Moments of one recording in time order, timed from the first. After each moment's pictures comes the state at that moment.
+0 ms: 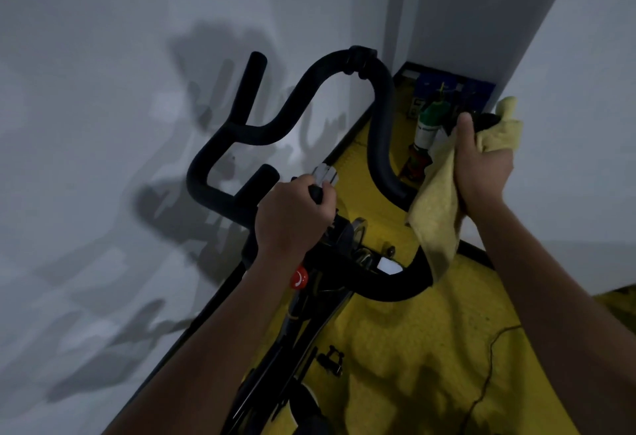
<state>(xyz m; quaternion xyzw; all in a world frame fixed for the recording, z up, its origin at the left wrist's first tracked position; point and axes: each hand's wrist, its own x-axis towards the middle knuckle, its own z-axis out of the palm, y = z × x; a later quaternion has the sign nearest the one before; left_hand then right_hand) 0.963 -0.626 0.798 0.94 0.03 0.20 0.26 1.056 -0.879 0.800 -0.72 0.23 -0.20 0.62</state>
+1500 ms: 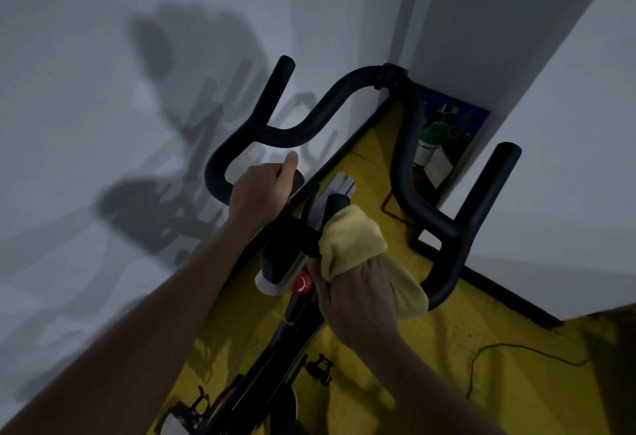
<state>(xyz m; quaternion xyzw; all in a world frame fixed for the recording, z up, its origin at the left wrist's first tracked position) 1.007 -0.530 0.789 0.94 0.08 0.12 0.30 0.880 -0.723 0.770 -0.97 -0.17 -0.07 0.18</state>
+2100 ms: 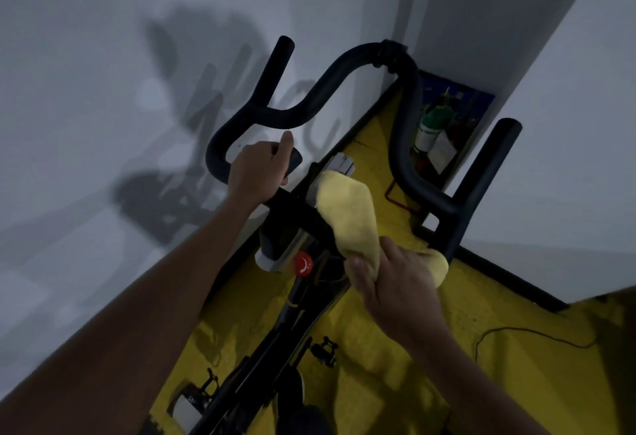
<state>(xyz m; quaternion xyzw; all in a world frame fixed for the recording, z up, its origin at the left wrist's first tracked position) 1.005 -0.529 0.789 0.95 0.08 0.10 0.30 0.866 -0.787 0.755 -0.95 -0.18 -0.07 0.23</state>
